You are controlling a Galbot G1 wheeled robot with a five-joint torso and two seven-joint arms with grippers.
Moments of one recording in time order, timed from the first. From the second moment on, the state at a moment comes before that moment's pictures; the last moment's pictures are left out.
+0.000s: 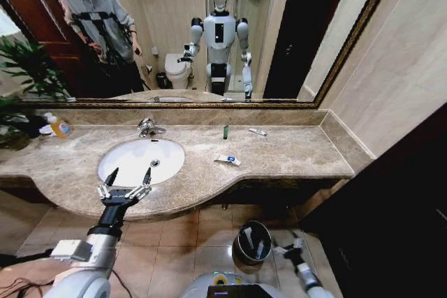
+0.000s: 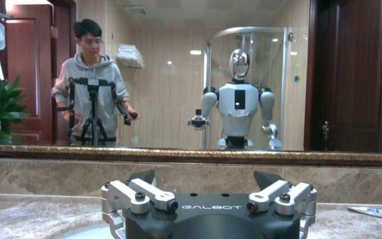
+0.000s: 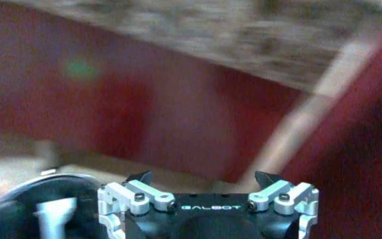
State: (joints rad) left arm 1.84 -1.36 -0.82 -2.47 -0.37 0.04 0.05; right arm -1.68 1.32 0.70 1.36 0.04 0.34 0.07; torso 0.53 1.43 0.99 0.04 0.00
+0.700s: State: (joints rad) left arm 1.84 -1.36 -0.82 -2.47 -0.37 0.04 0.05; right arm -1.80 1.38 0.93 2.12 0.22 0.44 -0.01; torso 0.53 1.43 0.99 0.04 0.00
